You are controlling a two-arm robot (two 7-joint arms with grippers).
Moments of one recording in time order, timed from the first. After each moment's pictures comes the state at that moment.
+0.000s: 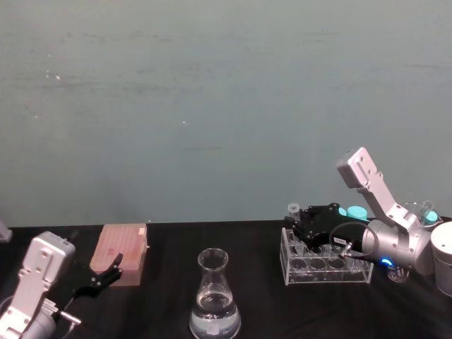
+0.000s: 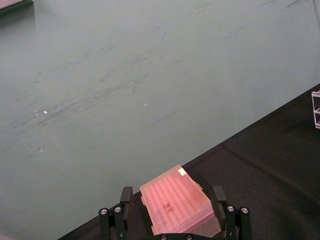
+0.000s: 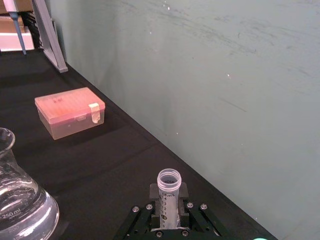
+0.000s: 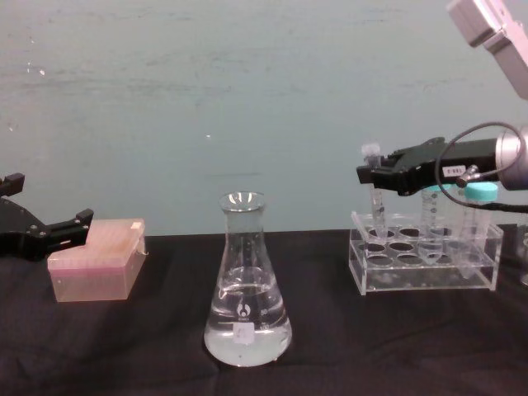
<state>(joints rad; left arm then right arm) -0.20 0.60 0.45 -1.41 -0.25 -0.12 0.03 0.71 0.32 -0.48 -0.91 0.24 0.01 0.64</state>
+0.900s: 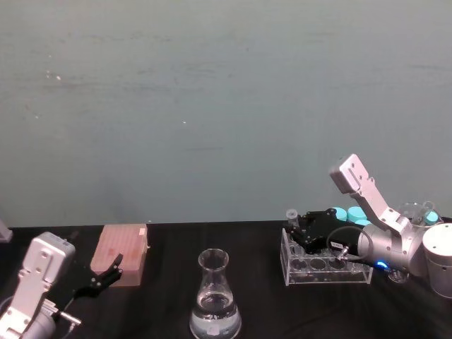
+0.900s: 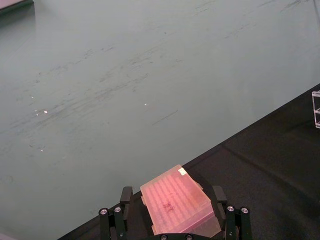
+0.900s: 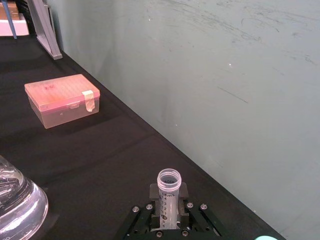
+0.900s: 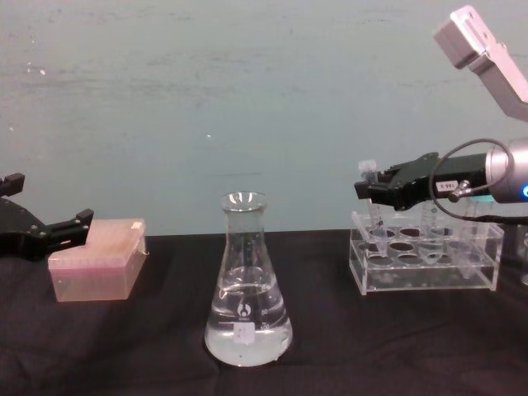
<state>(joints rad) -0.20 0.60 0.45 -1.41 -0.25 -0.12 0.03 0.77 0.28 -0.50 -0.78 0.21 -0.03 0.64</state>
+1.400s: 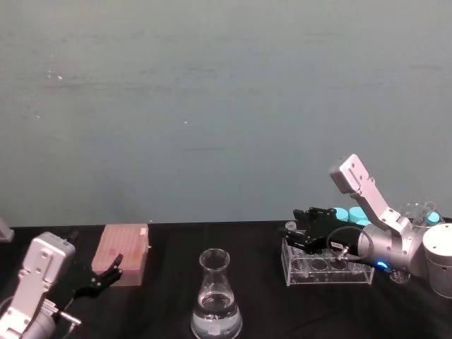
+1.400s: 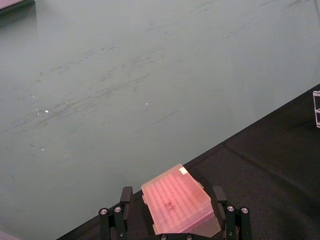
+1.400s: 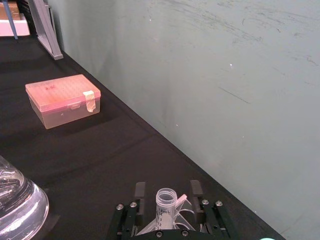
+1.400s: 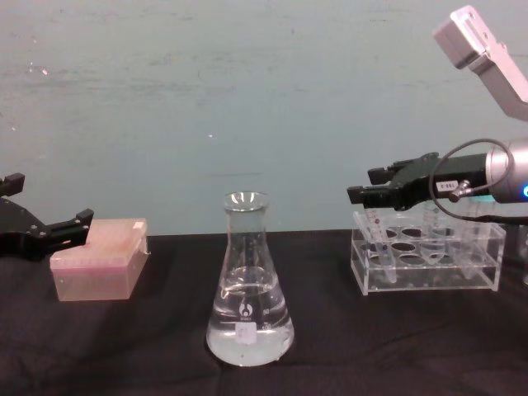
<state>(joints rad) -0.20 0.60 0.45 -1.41 -0.25 -0.12 0.03 0.77 0.28 -0.50 -0.78 0.21 -0.03 0.64</state>
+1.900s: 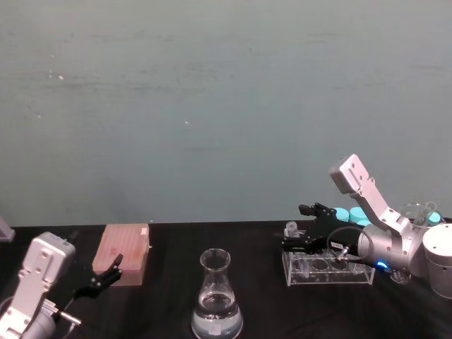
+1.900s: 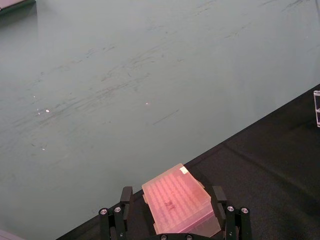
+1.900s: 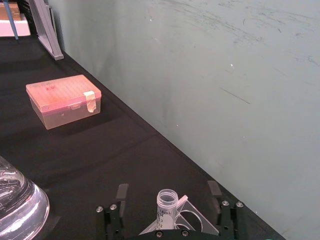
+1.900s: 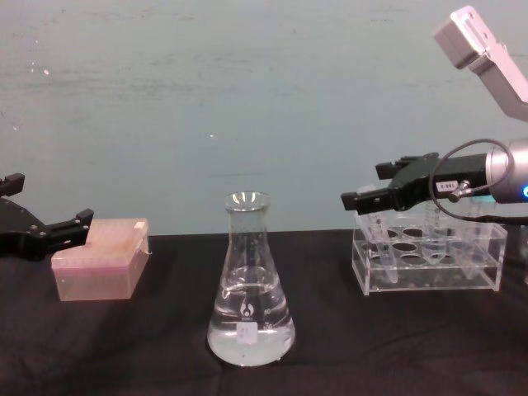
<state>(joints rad) -0.20 0.60 0.45 -1.41 -0.25 -0.12 0.03 0.77 0.28 -0.50 -0.78 0.21 -0.03 0.64</state>
